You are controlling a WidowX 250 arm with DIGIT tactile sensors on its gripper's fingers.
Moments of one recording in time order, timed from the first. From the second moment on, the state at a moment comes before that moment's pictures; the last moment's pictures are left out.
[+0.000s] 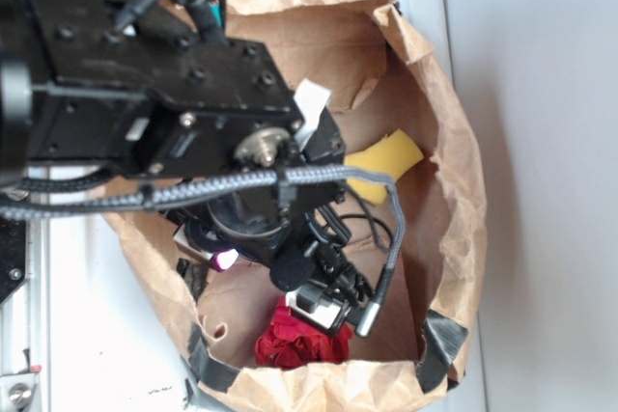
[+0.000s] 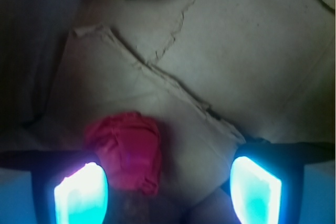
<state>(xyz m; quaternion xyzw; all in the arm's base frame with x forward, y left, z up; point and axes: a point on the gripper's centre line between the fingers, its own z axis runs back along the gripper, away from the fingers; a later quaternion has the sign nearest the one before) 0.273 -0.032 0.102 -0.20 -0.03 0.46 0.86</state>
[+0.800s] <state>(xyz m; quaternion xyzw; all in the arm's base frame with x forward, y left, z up) 0.271 -0.070 0.085 -0.19 -0.05 0.47 0.86</state>
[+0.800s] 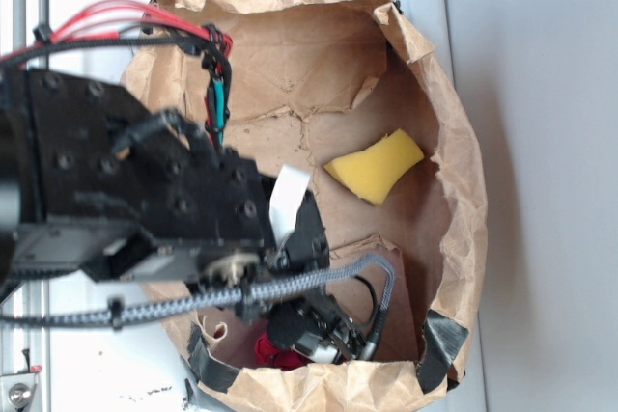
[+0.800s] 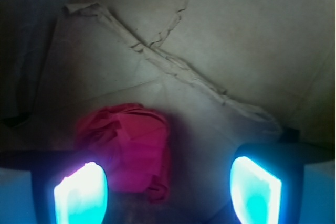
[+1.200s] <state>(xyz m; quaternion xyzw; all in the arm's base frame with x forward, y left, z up) 0.283 -0.076 0.078 -0.19 -0.05 0.49 0.85</state>
